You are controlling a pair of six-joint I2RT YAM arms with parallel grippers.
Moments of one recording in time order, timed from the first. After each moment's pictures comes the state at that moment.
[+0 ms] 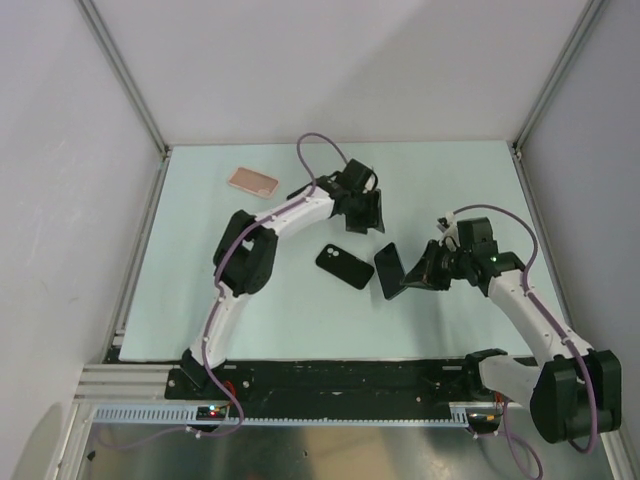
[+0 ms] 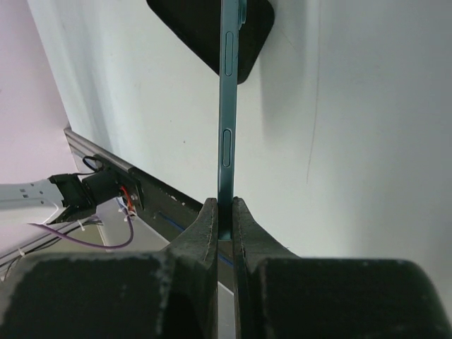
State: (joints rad) left arm -0.68 2.28 1.93 -0.58 0.20 -0.63; right arm 0.19 1.10 0.72 -0.56 -0.60 0.56
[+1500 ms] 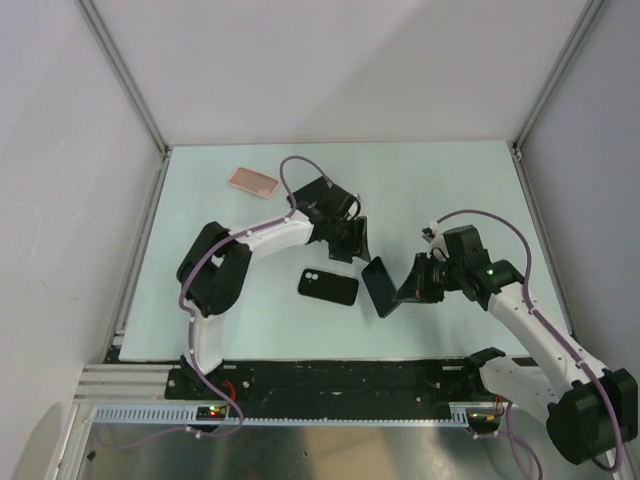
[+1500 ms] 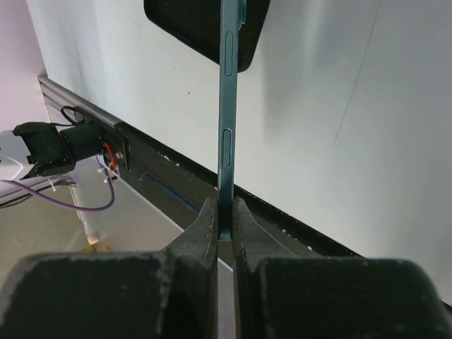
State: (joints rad) left arm -0.73 1.96 1.41 -0.46 0.26 -0.65; right arm 0.36 0.99 0.72 -0.66 -0.55 0.56
